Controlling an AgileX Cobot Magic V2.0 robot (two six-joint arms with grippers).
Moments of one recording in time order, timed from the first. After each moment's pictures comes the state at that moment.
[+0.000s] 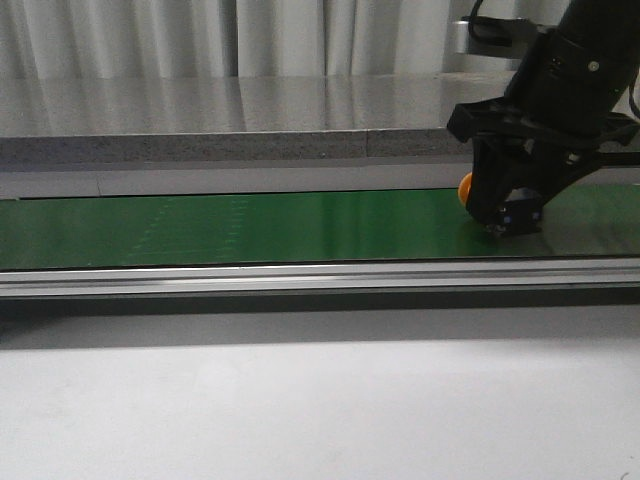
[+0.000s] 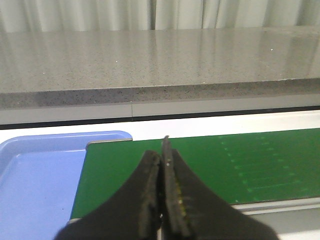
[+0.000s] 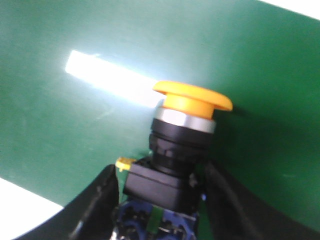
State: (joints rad) left arm -0.06 0.34 -0.29 -0.30 0.17 0.27; right arm 0.20 1.76 -1.26 0.23 0.75 -0.25
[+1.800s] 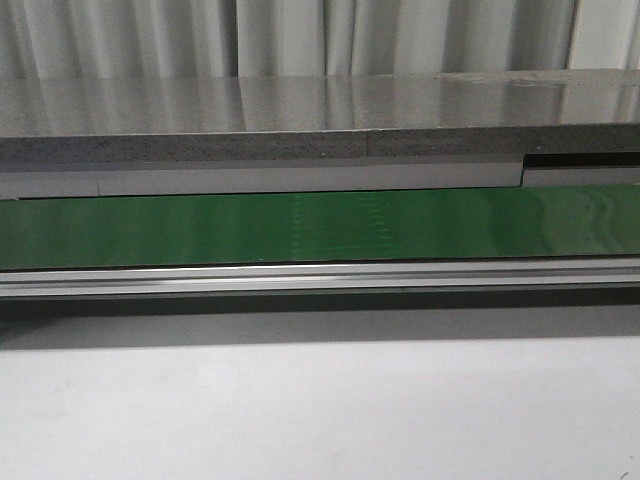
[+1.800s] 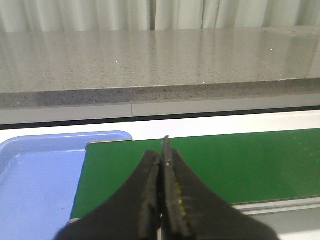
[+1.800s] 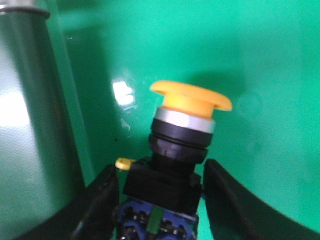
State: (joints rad) left arm -0.06 0.34 -0.29 -0.30 0.17 0.27; right arm -0.43 1.97 -1.43 0.07 0.79 -0.25
